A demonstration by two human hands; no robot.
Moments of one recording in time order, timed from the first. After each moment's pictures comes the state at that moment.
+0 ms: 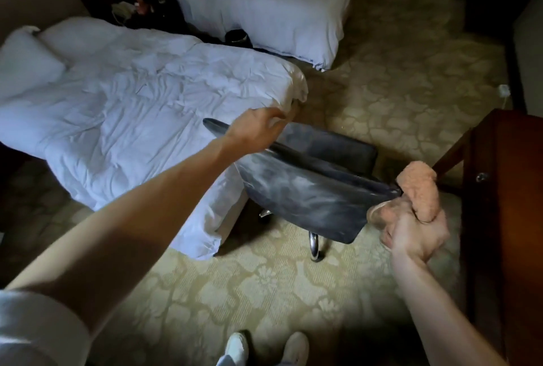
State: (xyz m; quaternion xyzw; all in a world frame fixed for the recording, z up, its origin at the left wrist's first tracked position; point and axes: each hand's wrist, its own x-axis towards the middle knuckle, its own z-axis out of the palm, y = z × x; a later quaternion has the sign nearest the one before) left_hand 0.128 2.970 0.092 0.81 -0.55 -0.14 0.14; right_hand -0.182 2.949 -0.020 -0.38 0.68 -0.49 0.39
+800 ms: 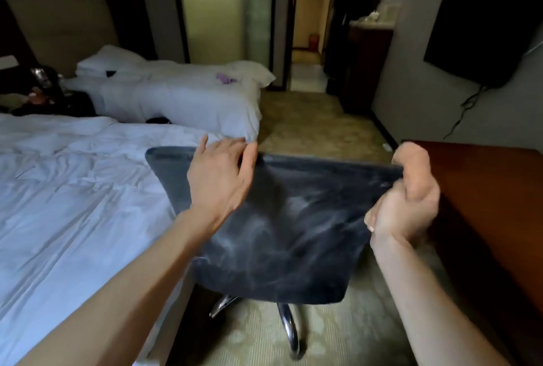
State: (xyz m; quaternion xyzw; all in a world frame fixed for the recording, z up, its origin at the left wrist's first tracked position) left_hand 0.149 2.986 -0.039 0.70 -0.60 0.18 0.34; right_hand -0.112 2.931 -0.077 -0.30 0.58 -0.72 0.24
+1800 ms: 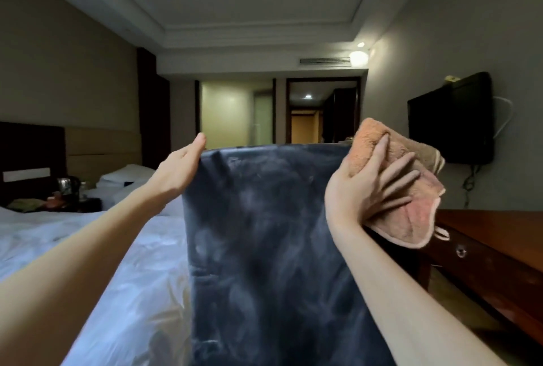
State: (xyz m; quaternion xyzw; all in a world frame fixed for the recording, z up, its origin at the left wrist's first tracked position) left_hand 0.268 3.023 -0.078 0.65 -0.53 -0.06 0.54; right_hand 0.006 2.925 -0.121 -0.43 0.52 -0.74 0.00
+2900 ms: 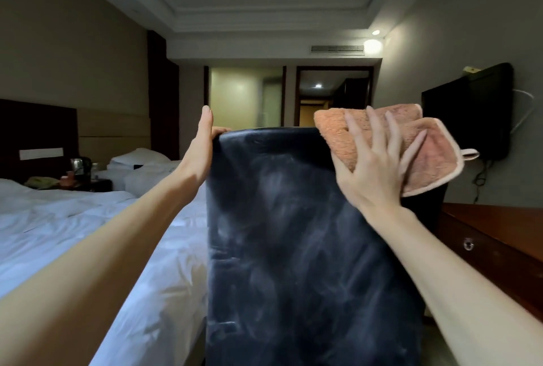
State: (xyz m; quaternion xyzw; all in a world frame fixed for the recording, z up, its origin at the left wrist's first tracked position) left_hand 0.237 3.021 -0.092 0.52 -0.53 -0.16 0.65; right_hand -0.035 2.924 -0.121 -0.65 0.42 -0.55 -0.32
